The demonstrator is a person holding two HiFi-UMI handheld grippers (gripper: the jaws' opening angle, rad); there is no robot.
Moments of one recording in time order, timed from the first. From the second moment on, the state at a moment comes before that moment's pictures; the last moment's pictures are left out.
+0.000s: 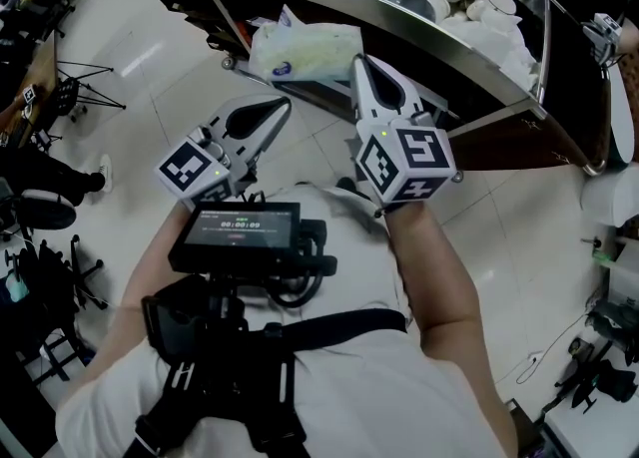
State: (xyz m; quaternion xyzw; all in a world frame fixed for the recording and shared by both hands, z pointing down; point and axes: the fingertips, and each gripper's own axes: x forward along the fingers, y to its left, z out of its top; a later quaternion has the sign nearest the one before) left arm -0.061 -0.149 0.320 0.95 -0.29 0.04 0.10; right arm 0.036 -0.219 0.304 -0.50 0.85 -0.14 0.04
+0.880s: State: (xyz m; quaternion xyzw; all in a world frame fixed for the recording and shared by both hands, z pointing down) left arm -0.064 -0.150 0.314 0.95 -0.30 0.02 0.09; right arm 0.032 -0.219 0.309 -0.49 0.86 -0.15 0.04
